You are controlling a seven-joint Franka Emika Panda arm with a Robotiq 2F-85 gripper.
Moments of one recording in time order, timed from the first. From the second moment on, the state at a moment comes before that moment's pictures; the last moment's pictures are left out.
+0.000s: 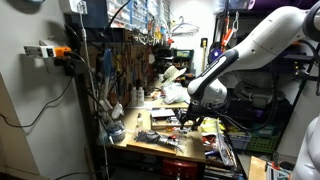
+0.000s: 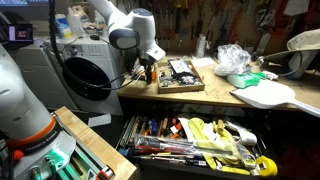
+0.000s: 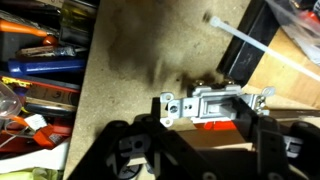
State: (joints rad) arm -0.14 -0.01 -0.08 -2.54 0.49 2.65 0.12
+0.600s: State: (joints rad) arm -0.14 0.00 -0.08 -2.54 0.53 2.65 0.05
